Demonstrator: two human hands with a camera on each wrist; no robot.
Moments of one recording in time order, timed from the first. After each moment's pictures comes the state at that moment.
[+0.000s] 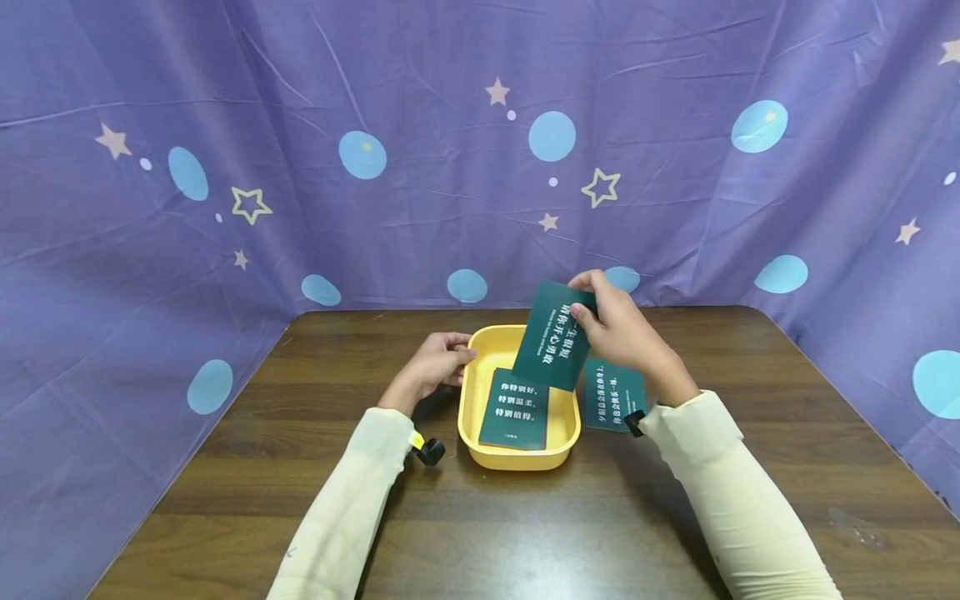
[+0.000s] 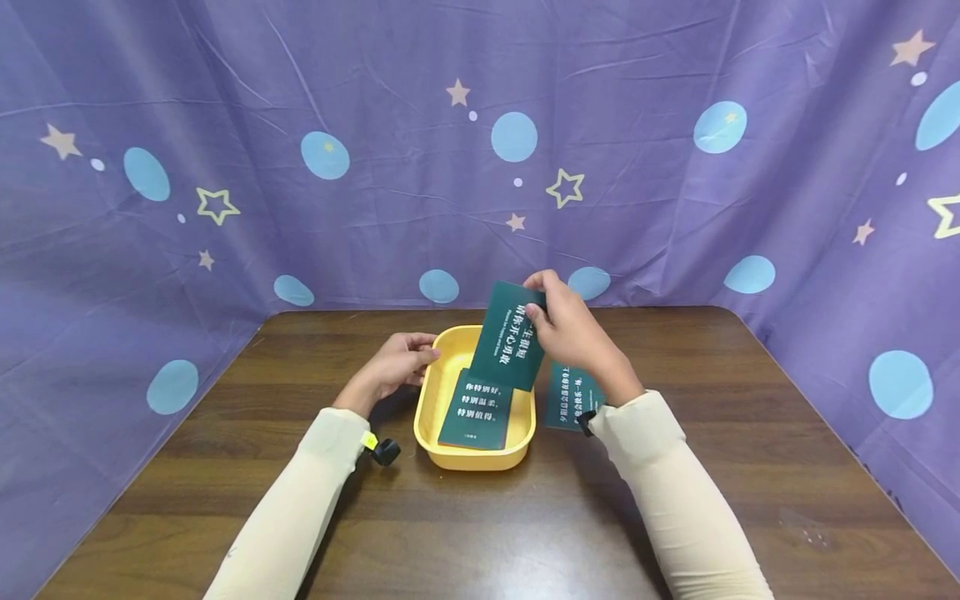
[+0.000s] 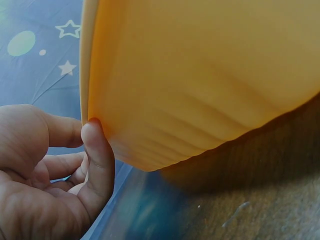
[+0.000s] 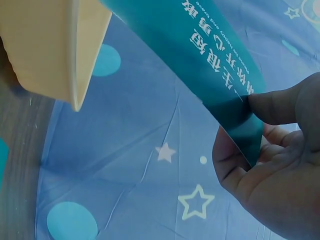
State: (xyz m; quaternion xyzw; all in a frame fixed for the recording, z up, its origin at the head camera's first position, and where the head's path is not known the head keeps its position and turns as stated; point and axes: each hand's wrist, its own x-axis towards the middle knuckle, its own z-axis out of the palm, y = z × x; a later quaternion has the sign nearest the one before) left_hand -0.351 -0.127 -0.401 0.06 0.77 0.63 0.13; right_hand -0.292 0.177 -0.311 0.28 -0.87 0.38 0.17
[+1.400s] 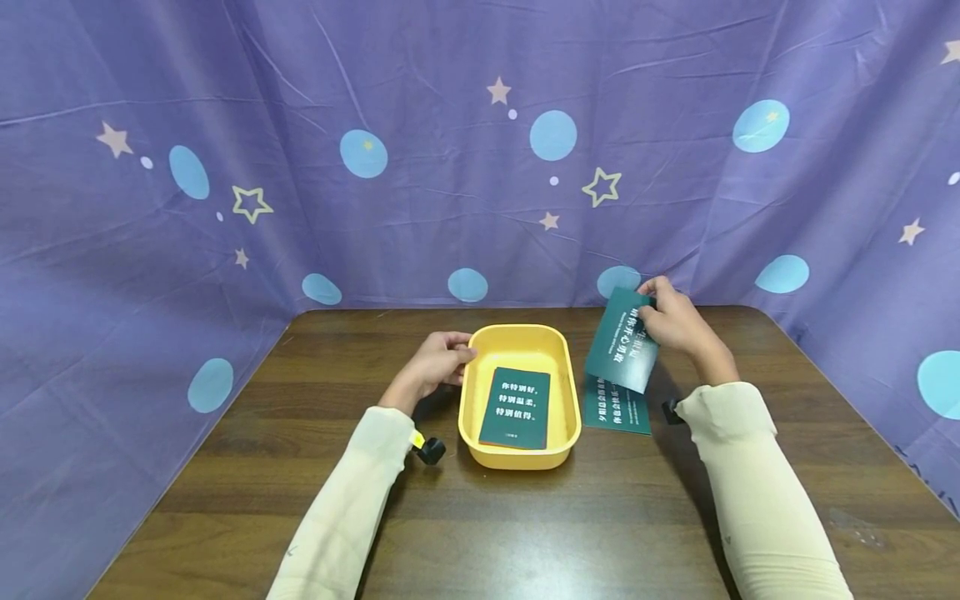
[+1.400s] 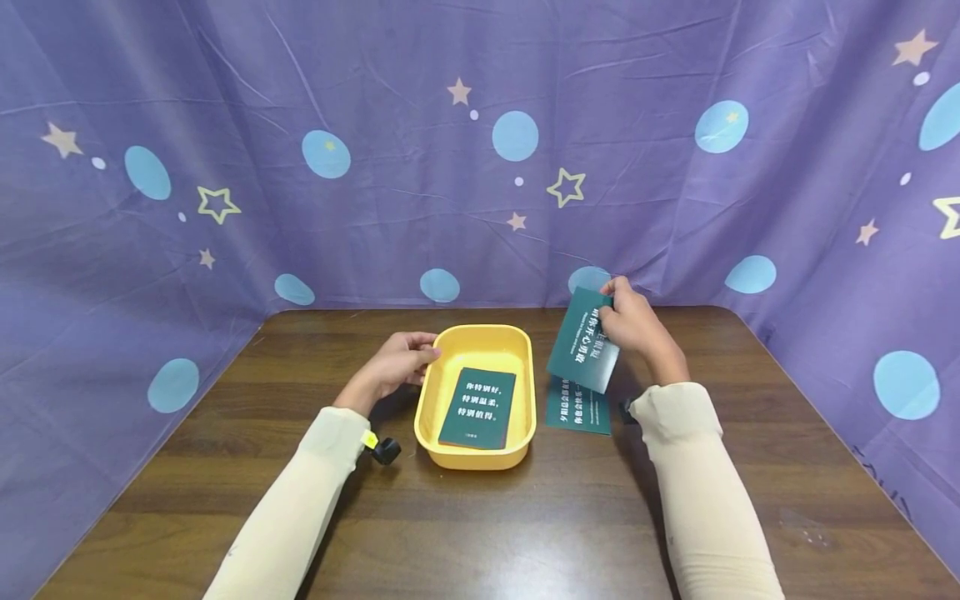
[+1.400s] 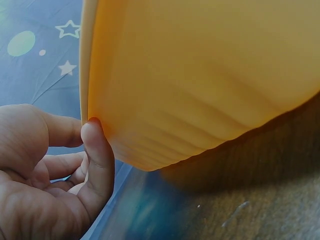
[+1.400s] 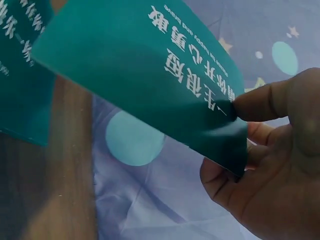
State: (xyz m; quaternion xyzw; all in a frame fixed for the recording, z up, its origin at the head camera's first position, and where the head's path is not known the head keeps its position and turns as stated) left_hand -0.352 -0.128 -0.402 0.07 0.77 0.62 0.12; right_hand -0.331 0.265 -0.339 0.11 -0.92 0.36 0.09
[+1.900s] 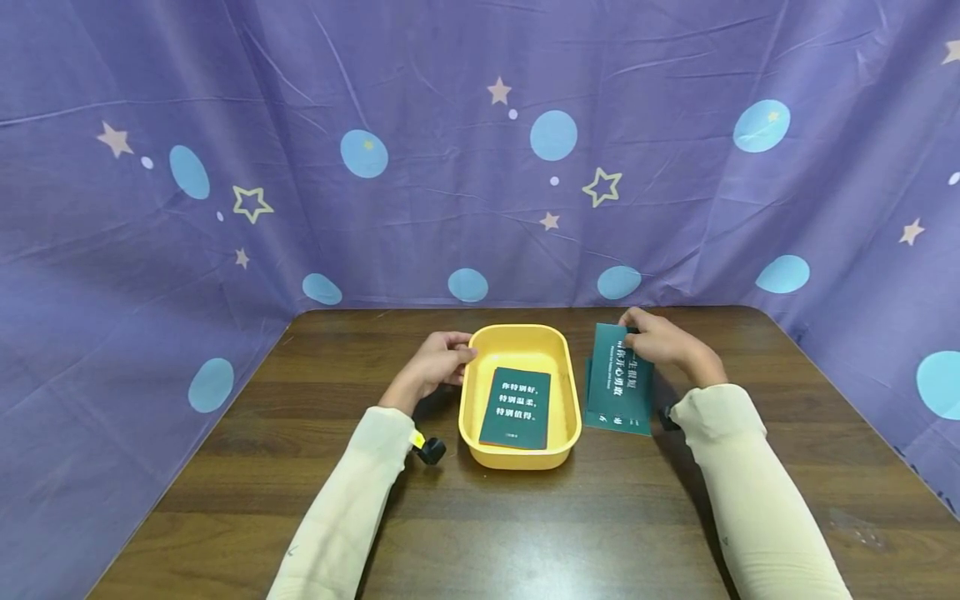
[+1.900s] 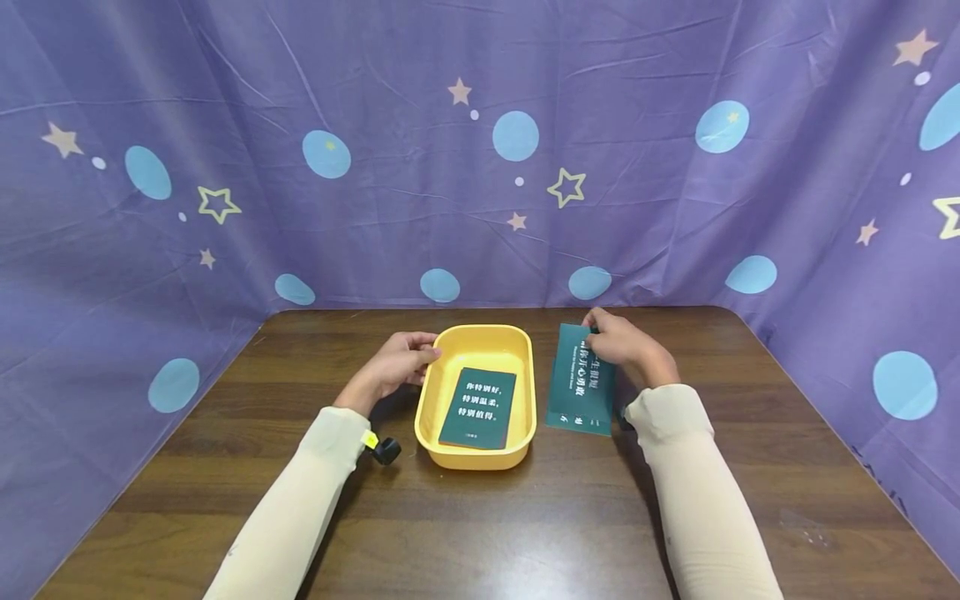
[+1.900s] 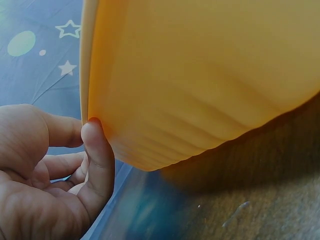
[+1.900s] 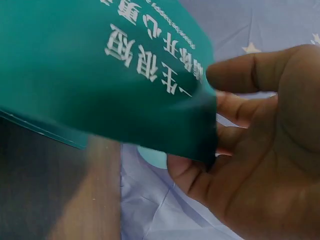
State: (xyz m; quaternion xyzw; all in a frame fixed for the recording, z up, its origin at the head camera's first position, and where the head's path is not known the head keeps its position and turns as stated) left_hand -0.353 -0.129 -0.403 0.06 0.77 0.62 0.13; right_hand -0.339 0.261 -0.366 0.15 -0.93 0.32 -0.05
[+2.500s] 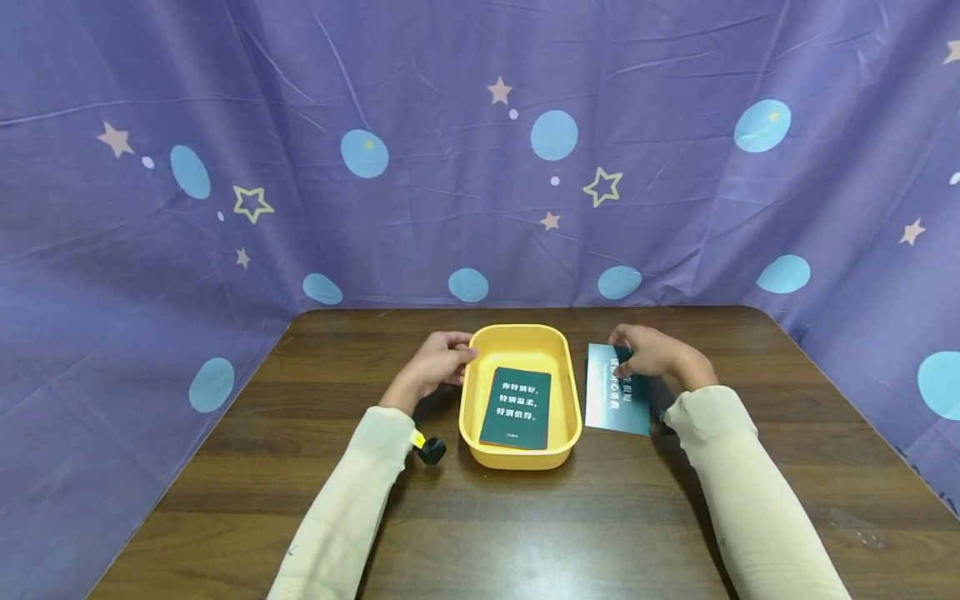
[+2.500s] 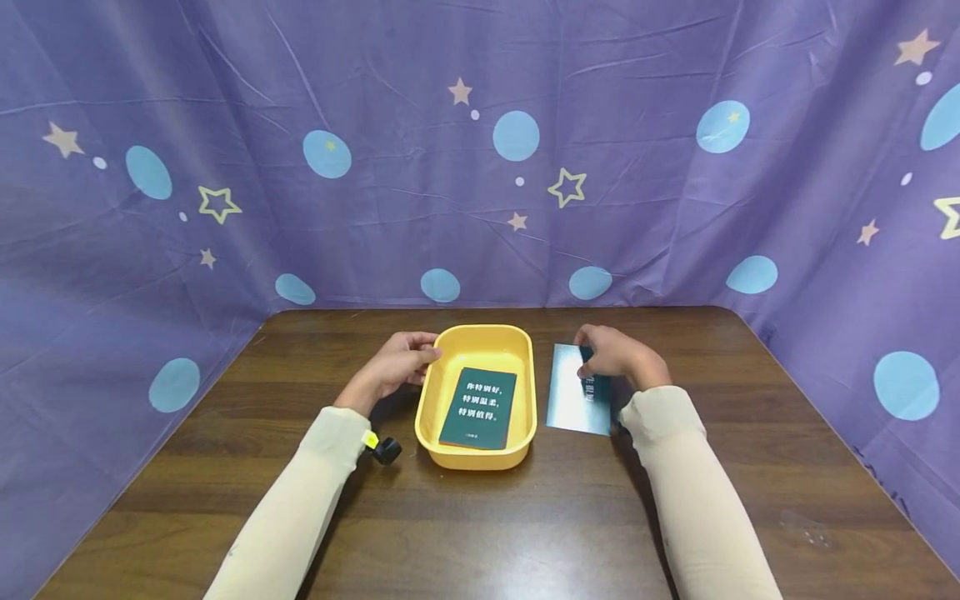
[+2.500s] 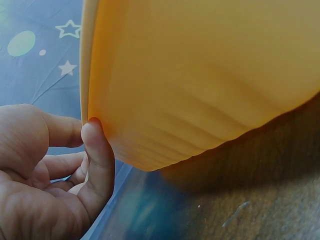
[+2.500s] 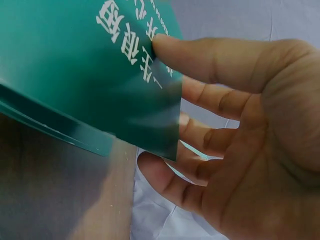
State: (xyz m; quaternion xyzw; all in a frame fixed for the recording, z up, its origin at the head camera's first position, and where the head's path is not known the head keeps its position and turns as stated) left_hand -0.351 -0.129 -0.402 0.06 0.77 0.62 0.13; right_hand -0.345 0.254 -0.379 0.21 -0.94 0.25 -0.08
